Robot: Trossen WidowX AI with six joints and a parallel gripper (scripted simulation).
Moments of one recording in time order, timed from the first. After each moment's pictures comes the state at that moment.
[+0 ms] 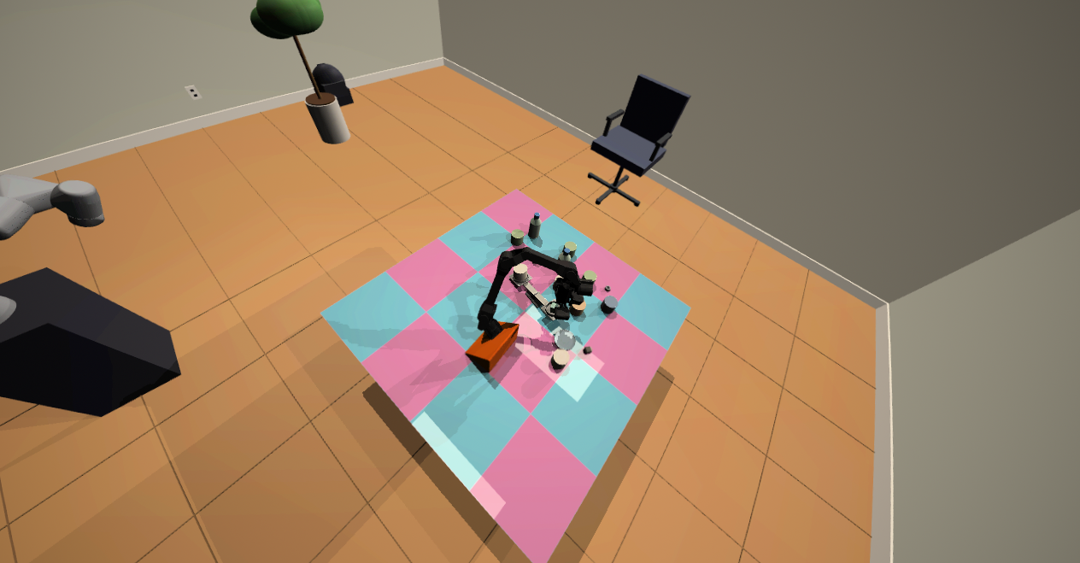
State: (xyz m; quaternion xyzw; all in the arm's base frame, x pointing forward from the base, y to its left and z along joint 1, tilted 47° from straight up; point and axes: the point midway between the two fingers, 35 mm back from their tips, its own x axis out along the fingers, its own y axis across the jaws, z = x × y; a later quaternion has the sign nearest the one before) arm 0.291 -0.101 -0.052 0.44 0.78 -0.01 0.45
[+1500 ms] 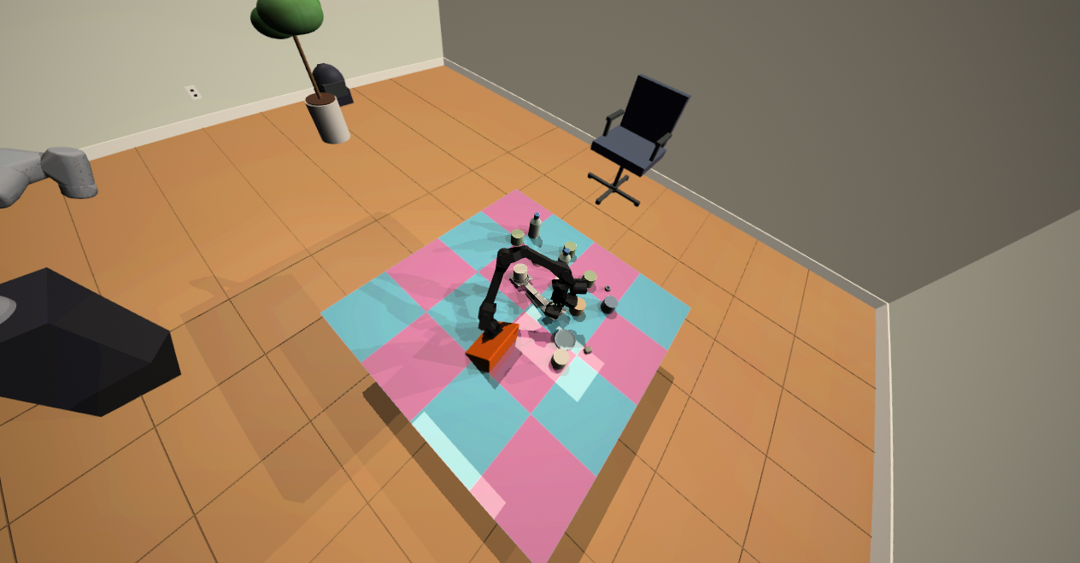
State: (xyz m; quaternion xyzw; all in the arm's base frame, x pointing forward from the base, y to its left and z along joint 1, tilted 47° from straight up) arm 0.292 -0.048 -0.067 0.51 0.77 -0.12 0.37
